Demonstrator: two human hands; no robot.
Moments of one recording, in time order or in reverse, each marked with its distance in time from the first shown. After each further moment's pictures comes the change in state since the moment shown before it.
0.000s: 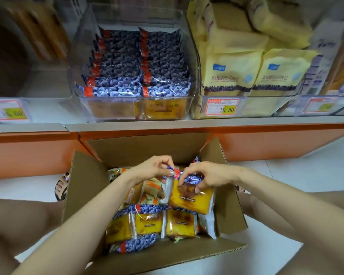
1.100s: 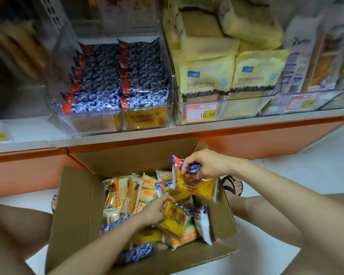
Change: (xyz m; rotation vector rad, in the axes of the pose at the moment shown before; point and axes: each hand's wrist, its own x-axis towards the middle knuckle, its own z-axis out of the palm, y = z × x) left_hand 0.011 -0.077 0.070 0.505 0.039 -0.326; right_hand -0.023 0.010 -0.032 -0.071 0.200 0.082
